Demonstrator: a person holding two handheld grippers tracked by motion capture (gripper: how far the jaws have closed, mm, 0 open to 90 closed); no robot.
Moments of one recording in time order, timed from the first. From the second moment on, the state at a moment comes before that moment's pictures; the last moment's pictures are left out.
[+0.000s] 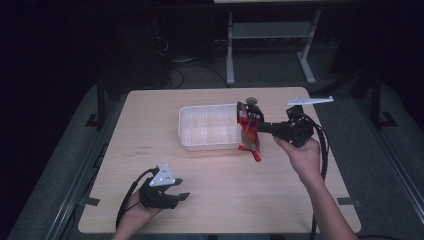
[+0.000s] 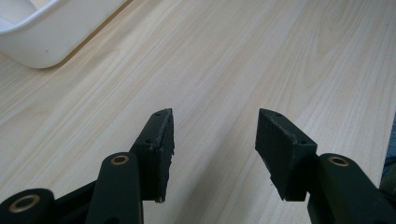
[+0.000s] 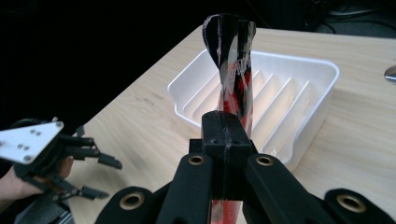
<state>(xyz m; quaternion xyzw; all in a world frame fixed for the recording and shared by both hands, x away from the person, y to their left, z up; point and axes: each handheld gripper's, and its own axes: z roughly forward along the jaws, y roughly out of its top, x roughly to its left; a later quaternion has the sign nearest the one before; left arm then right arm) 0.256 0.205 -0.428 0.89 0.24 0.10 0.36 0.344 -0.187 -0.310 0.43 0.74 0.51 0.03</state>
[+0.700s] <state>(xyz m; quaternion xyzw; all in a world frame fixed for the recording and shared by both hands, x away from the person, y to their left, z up) 0.259 0.215 -0.428 0.89 0.25 0.11 0.36 0.394 -0.131 -0.291 0.44 0.74 0.50 0.07</state>
